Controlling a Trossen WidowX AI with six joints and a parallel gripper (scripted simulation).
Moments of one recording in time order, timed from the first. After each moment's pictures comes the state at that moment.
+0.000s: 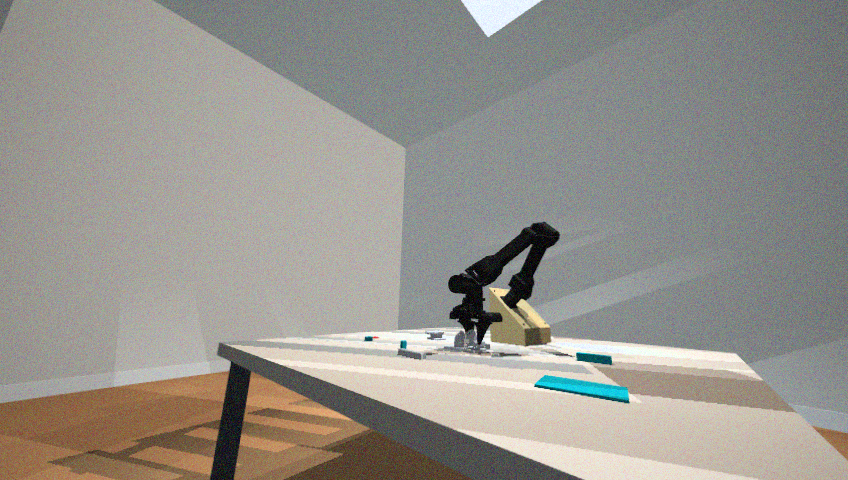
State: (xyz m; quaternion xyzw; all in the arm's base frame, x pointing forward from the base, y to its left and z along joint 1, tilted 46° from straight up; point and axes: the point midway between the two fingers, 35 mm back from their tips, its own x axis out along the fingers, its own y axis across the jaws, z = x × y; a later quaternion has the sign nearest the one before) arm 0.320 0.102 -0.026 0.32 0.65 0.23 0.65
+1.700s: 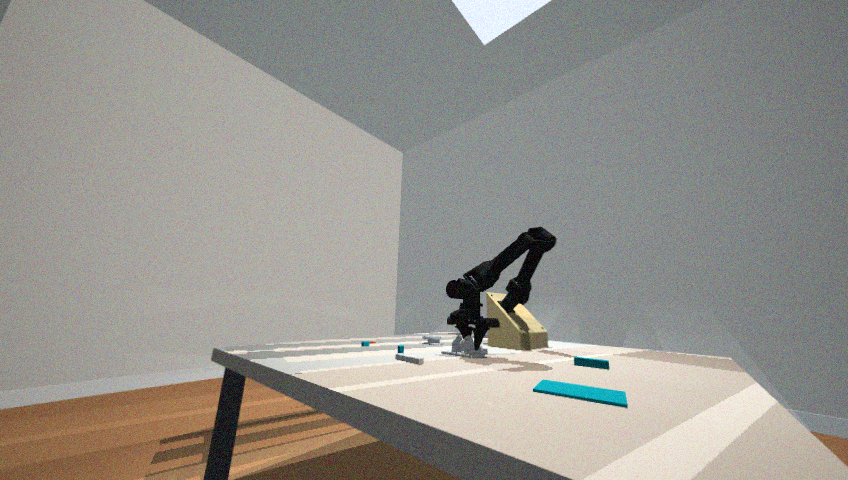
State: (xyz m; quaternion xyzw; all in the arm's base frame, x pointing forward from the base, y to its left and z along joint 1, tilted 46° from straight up) arm 0.321 0.104 -0.029 0.32 0.65 0.23 0.65
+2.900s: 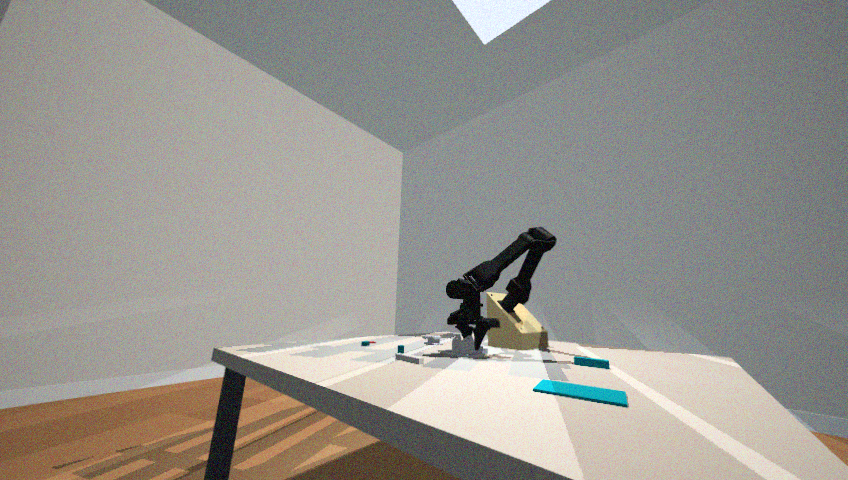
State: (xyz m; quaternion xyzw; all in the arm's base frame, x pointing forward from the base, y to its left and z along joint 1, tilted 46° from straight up) arm 0.321 0.105 -0.028 0.32 0.65 0.23 0.65
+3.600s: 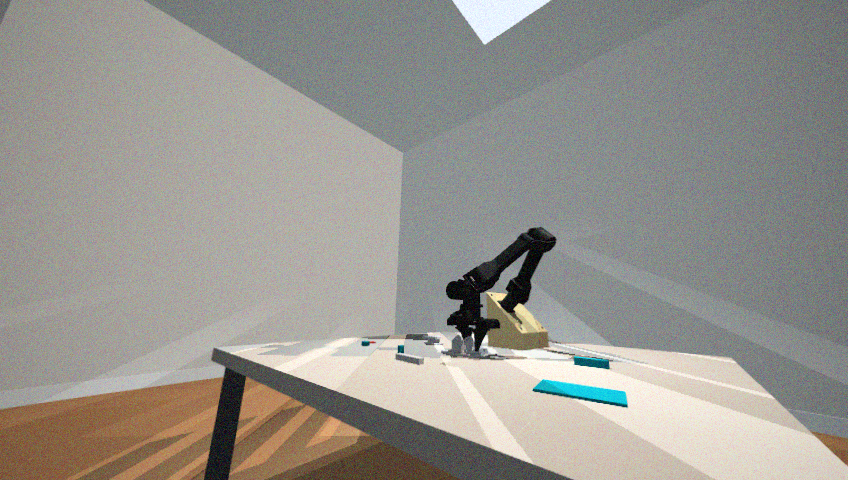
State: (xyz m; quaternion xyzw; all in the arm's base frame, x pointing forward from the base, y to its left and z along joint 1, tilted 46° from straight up) arm 0.321 0.107 -0.030 0.32 0.65 0.23 0.65
